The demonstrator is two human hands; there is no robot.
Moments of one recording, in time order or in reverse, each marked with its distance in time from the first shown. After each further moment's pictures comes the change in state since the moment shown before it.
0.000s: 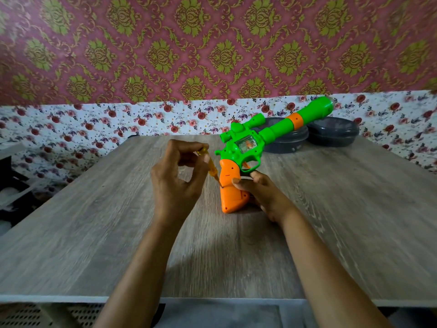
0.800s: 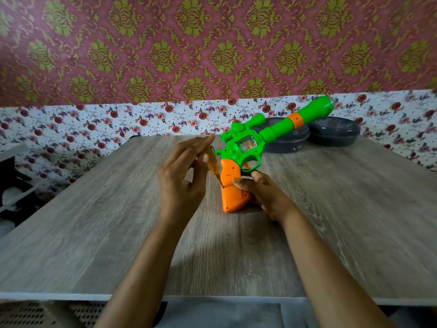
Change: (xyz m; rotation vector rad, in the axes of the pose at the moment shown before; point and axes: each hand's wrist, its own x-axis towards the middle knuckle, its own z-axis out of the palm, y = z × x) left_hand 0.000 0.001 0.003 0.063 -0.064 0.044; right_hand -0.001 -0.001 0.000 0.016 0.000 -0.002
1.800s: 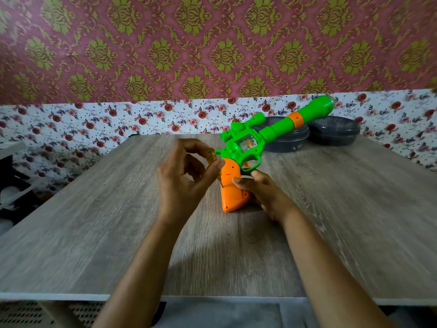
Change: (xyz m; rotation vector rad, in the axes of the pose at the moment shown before) left_hand 0.000 0.005 -0.002 -0.111 -0.021 -0.106; right_hand 0.002 0.003 0.000 0.007 -0.005 -0.037
